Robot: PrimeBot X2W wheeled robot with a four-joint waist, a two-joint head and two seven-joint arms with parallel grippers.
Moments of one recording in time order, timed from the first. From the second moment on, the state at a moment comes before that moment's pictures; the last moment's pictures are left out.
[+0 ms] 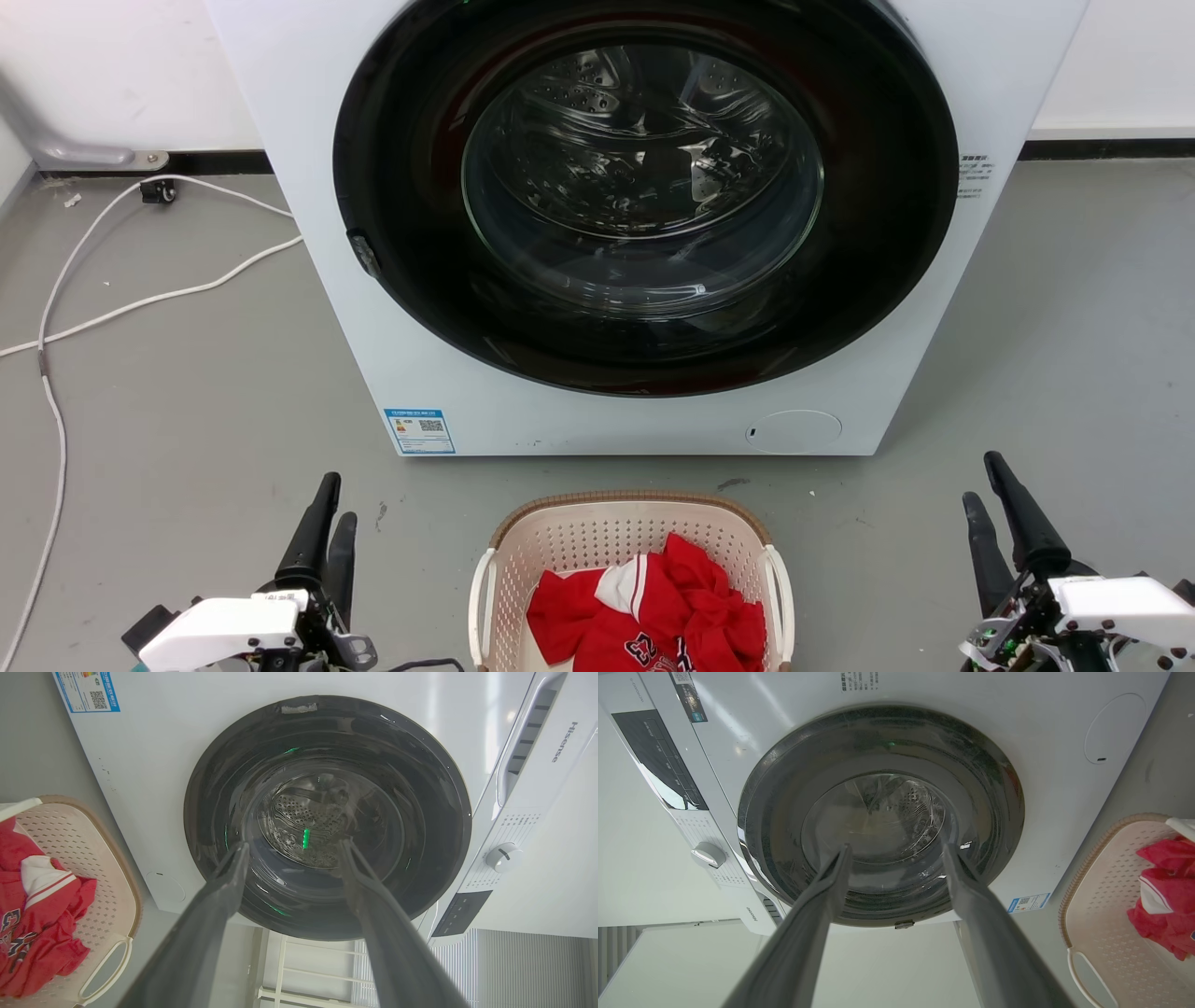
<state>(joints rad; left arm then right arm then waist) -0.06 0.04 0.10 0.29 -1.61 -0.13 0.09 -0.05 -0.05 -0.10 0.29 1.62 0.13 0.10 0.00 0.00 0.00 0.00</state>
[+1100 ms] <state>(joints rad) -0.04 0.05 0.25 0.23 -1.26 -0.12 -0.05 -0.05 -0.05 -0.11 0.18 1.04 0.13 -0.04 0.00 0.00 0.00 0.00</state>
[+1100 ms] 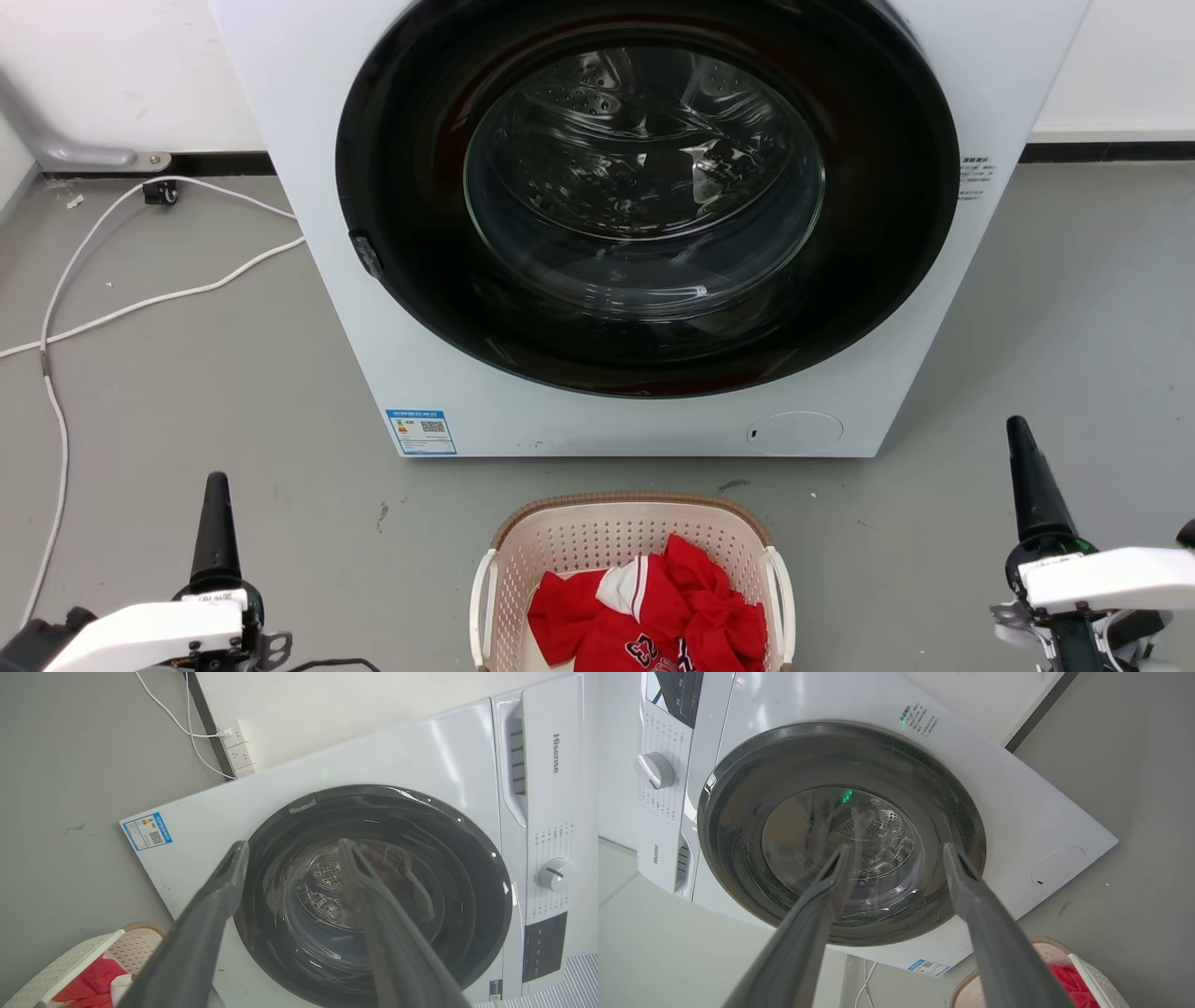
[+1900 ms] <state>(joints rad) 0.04 0.05 0.03 -0.05 -0.69 0.05 -0.12 -0.03 -0.05 -0.02 0.02 0.51 0.13 -0.12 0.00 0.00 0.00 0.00</state>
